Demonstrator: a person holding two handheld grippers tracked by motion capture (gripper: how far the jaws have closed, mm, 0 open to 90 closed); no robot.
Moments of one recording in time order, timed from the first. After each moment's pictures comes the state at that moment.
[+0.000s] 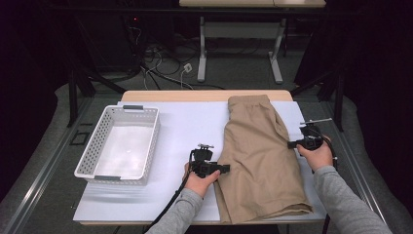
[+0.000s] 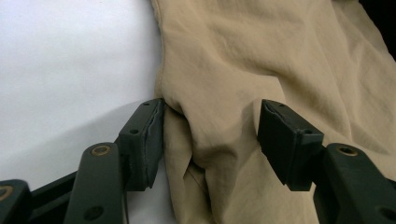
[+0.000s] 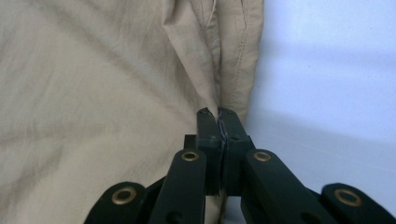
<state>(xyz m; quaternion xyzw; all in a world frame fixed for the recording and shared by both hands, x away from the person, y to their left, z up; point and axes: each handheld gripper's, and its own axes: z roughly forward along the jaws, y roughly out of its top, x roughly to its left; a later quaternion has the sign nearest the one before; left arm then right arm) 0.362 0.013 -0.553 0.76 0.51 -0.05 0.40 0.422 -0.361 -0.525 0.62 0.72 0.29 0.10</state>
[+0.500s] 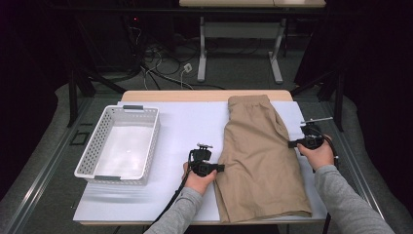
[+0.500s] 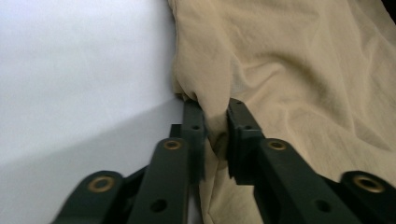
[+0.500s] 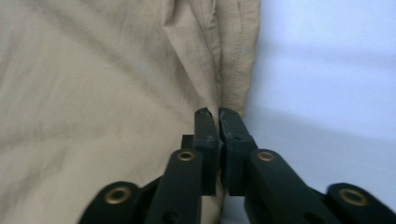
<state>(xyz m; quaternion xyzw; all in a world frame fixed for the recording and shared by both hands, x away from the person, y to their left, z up) 0.365 0.018 -0.557 0.75 0.53 -0.07 0.38 0.423 -0.361 -0.520 0.62 0.72 0.29 0.10</state>
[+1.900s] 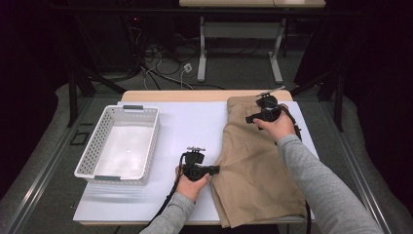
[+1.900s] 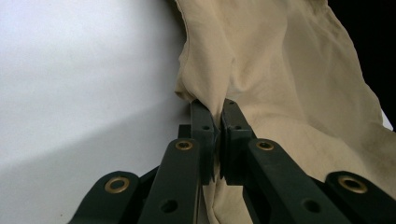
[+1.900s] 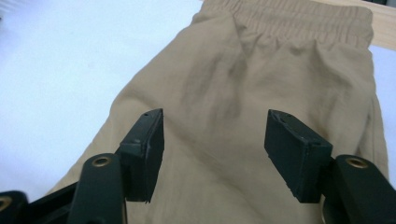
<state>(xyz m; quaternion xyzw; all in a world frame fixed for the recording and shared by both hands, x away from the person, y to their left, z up) 0.345 0.040 -0.544 0.75 0.51 -0.07 0.42 0.479 -0.221 -0.453 0.54 0.77 0.30 0.17</state>
